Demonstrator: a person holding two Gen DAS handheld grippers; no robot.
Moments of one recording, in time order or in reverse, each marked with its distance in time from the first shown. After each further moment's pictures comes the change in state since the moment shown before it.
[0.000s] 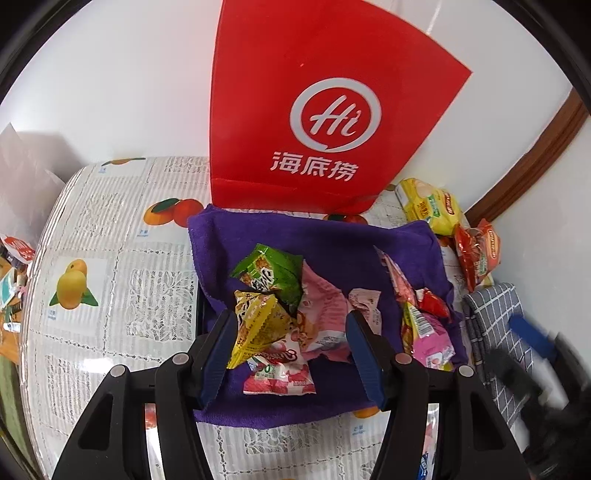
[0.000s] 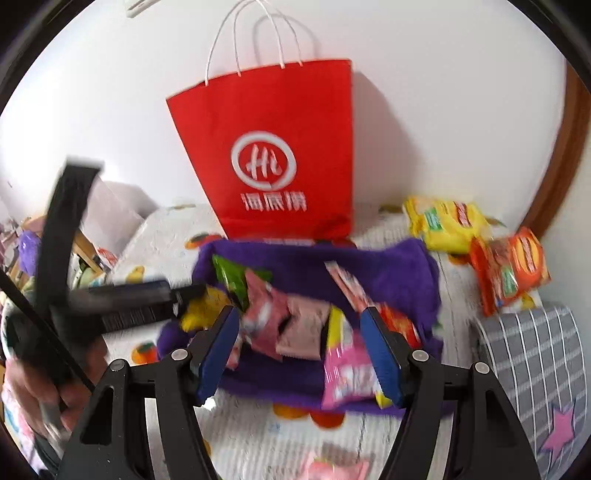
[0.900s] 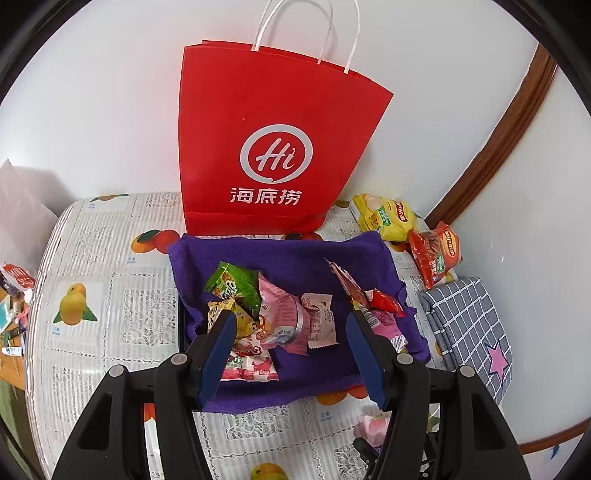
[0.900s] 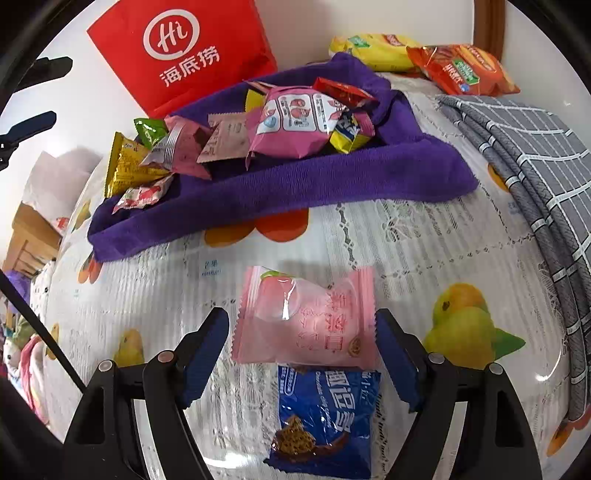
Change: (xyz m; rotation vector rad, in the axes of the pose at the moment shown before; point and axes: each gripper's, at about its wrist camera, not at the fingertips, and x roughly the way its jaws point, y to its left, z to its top) left arm -0.052 -0.027 -0.011 0.070 -0.094 -0.074; right arm 0.055 -0.027 -0.150 0.239 0.191 -0.084
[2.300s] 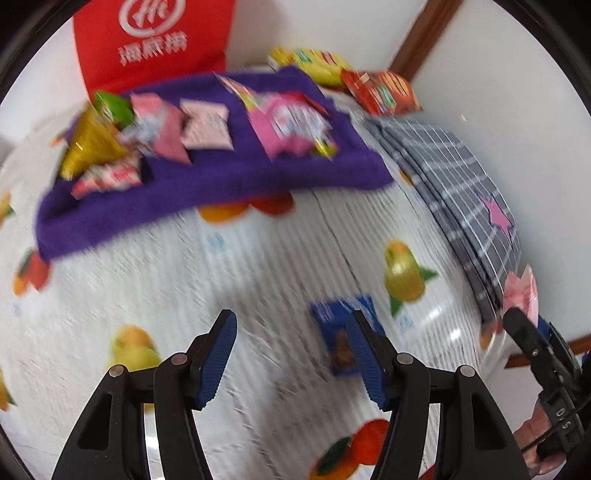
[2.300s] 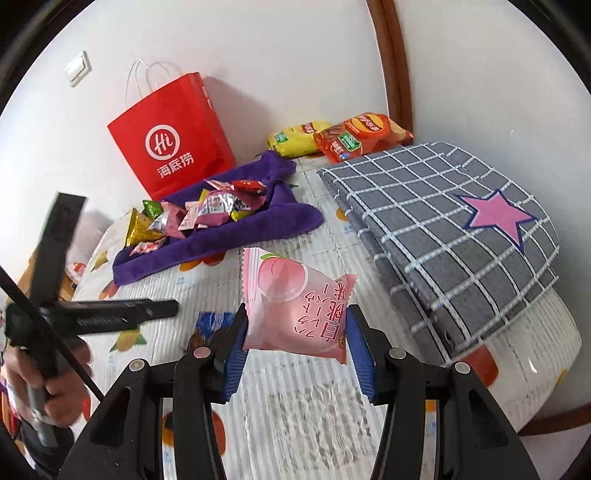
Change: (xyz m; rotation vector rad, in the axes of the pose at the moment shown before) left arm 0.055 -0.094 -0.176 0.174 0.288 -0.056; right arm -0.138 -0.114 -0.083 0.073 -0.302 0.016
